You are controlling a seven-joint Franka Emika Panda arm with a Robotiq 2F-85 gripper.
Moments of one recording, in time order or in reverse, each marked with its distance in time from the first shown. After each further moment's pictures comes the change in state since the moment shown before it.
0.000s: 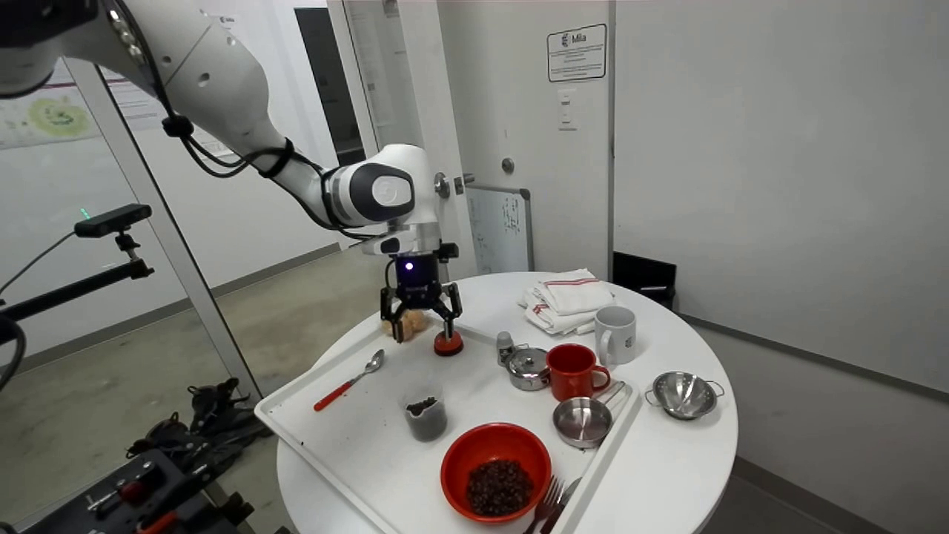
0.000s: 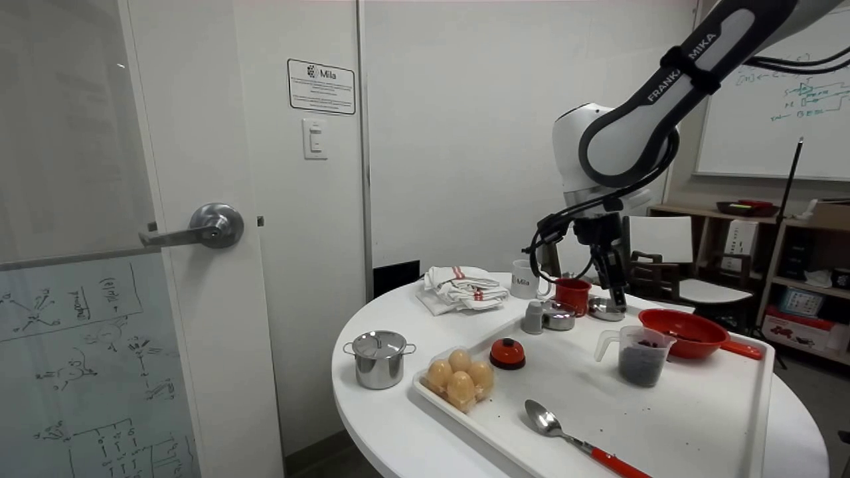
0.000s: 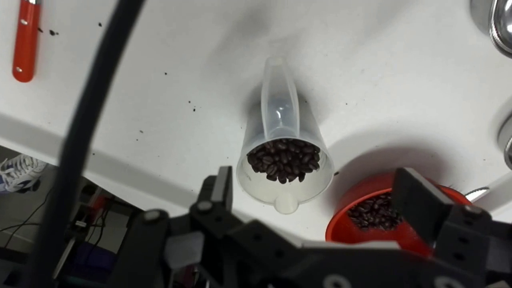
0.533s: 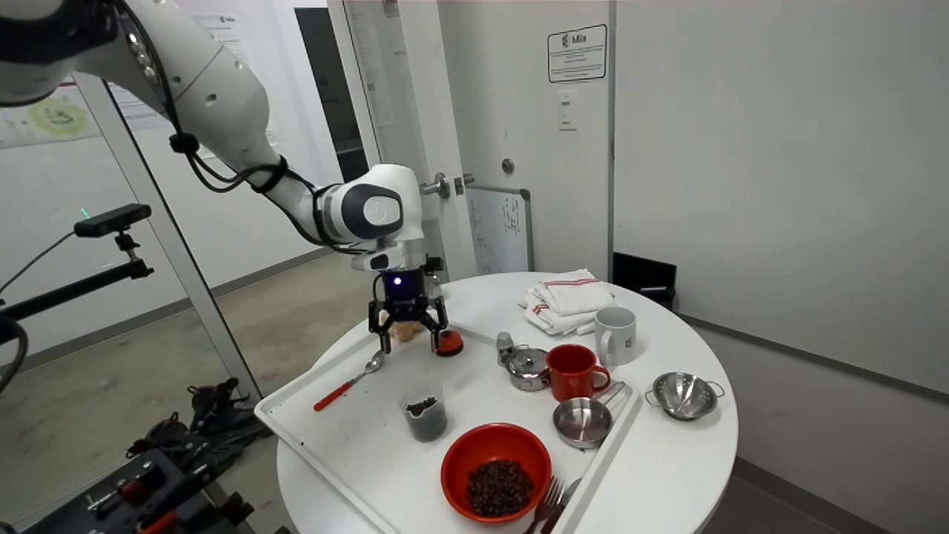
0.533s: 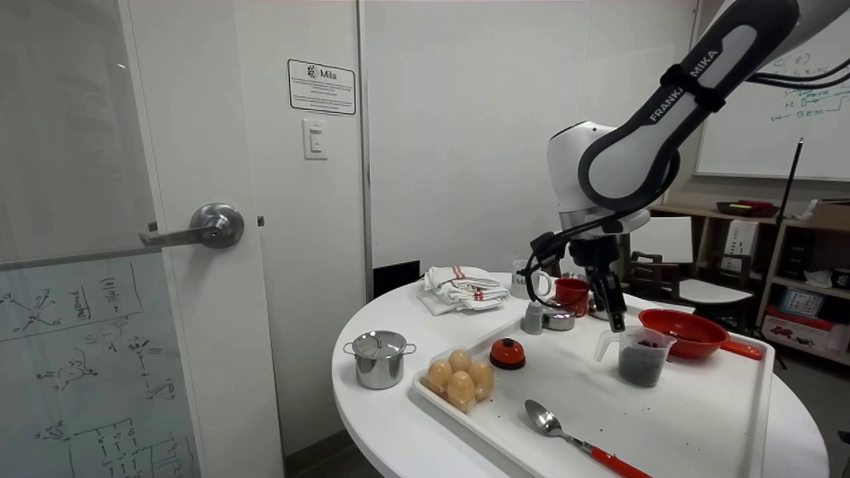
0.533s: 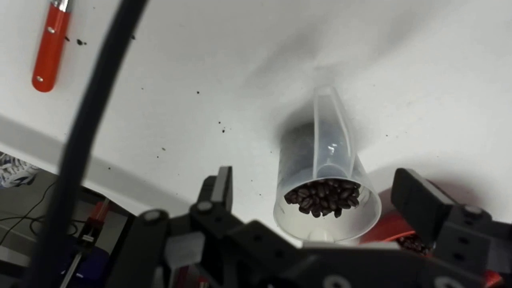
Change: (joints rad) arm -0.007 0.033 0.070 -0.024 -0.001 0.057 -0.001
